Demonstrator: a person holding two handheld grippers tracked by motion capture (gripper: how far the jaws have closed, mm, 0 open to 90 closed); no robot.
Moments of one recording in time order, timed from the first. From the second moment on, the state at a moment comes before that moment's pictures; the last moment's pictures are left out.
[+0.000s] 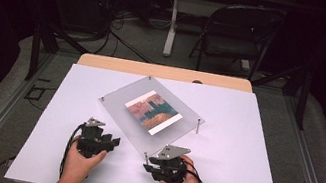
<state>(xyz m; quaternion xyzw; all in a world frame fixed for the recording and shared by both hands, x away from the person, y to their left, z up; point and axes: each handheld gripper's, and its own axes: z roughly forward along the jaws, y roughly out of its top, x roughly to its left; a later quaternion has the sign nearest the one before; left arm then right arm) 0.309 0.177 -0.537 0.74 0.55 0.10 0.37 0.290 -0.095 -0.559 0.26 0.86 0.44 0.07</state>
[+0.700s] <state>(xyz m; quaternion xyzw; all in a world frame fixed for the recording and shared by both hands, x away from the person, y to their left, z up) 0.290 0.142 -0.539 0.78 0.48 0.13 0.38 0.299 -0.151 -0.540 0.33 0.82 0.46 0.12</state>
